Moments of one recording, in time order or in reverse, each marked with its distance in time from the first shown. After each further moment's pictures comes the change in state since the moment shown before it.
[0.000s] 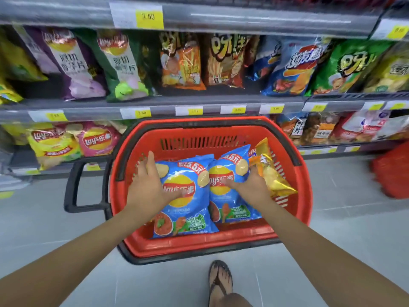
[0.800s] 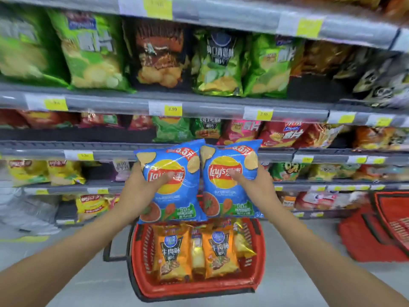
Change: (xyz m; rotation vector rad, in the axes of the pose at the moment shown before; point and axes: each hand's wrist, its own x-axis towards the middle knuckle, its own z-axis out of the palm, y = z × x) left_hand -0.040 0.184 -0.308 -0.779 0.195 0.013; right_hand -0.109 -0.279 -0.270 0.369 0.006 -0.434
